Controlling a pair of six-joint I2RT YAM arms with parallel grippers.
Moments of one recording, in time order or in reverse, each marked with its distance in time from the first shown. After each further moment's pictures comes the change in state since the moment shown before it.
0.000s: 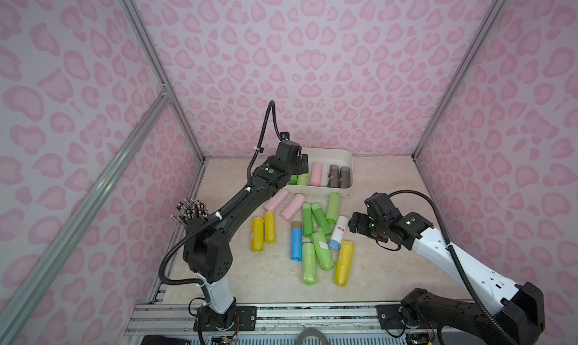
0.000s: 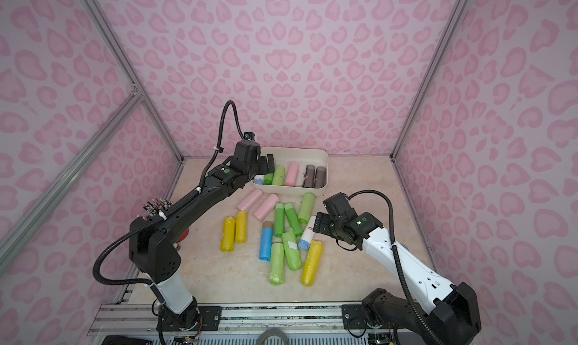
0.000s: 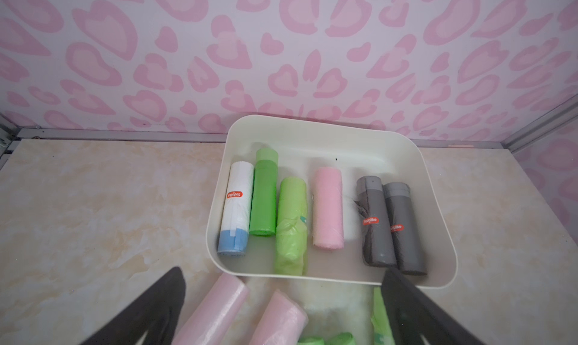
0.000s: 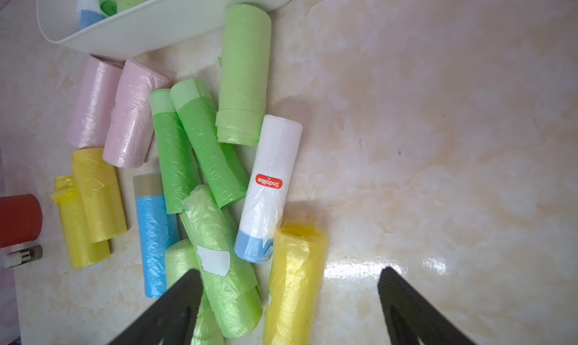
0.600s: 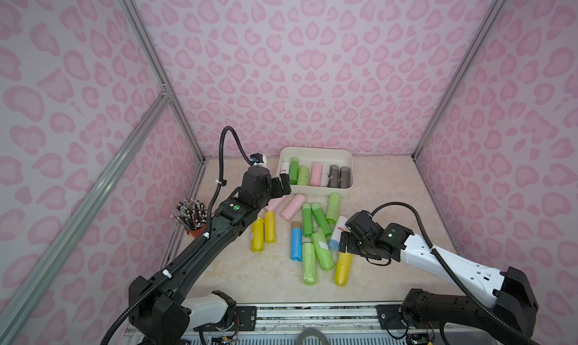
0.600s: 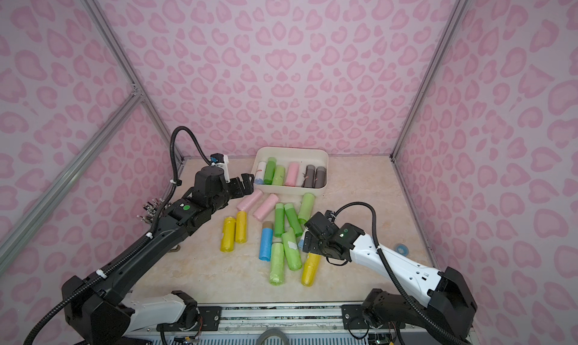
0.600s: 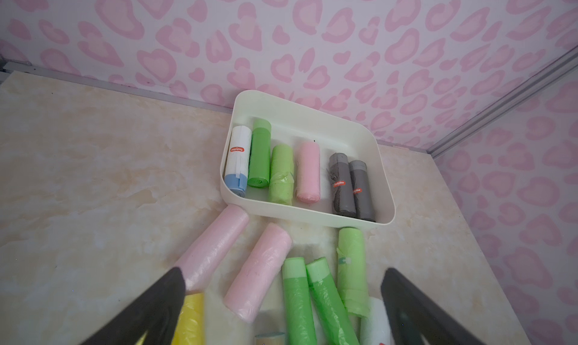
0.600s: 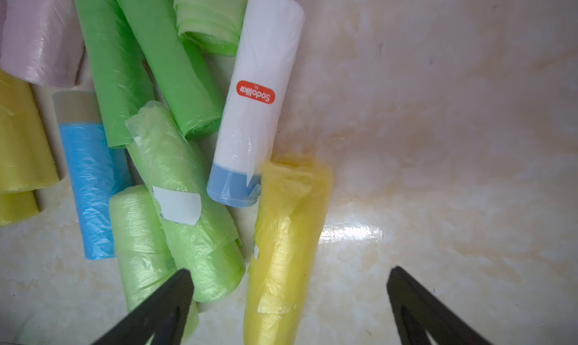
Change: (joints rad) left arm 0.049 -0.477 -0.483 0.095 0.137 -0.113; right arm 0.237 0.065 -0.077 -0.040 0.081 0.183
